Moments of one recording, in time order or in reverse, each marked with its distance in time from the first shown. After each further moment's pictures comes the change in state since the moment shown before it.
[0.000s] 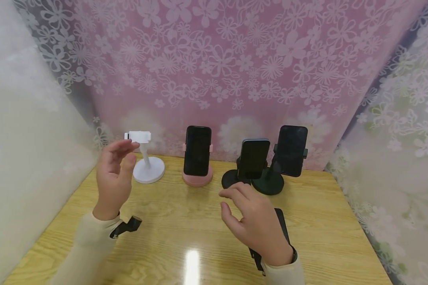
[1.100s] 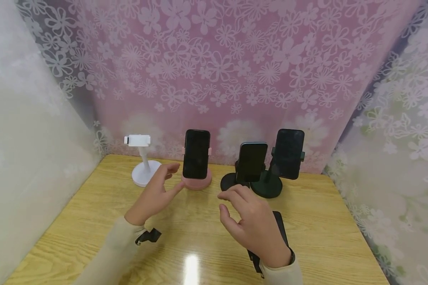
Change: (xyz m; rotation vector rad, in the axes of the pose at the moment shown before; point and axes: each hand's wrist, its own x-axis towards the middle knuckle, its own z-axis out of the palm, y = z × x) left_hand -0.040 -0.030 0.048 0.221 -0.592 -0.482; right_hand 0.001 -0.002 -0.001 -0.011 0.034 -0.028
